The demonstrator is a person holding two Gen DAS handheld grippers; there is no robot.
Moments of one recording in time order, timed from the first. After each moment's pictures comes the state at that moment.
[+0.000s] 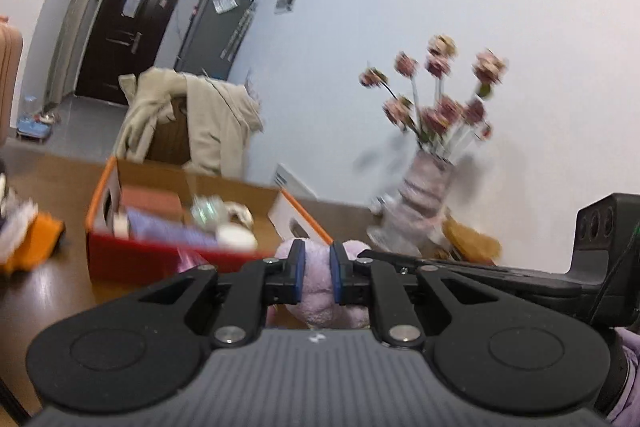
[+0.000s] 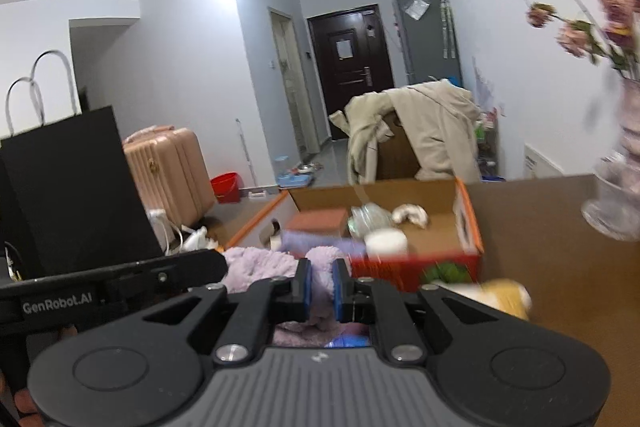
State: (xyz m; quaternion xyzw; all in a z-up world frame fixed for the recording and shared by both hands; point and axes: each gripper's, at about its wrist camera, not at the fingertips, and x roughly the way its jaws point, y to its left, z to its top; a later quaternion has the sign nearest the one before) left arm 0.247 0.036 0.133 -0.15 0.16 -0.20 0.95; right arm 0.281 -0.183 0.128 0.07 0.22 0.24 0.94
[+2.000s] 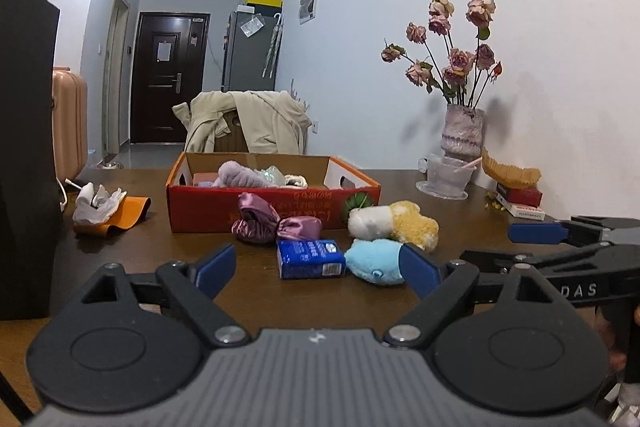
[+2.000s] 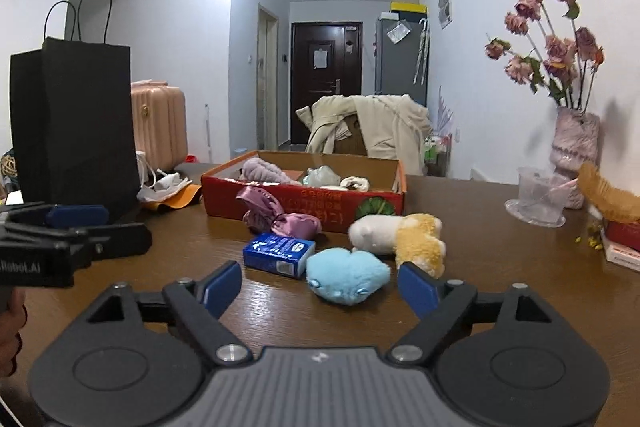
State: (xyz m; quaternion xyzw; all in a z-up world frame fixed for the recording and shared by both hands) left arm 0.096 0.001 0.084 -0.03 0.15 -0.11 0.98; right arm 0.128 -0.220 0.078 -0.02 0.18 0.17 0.97
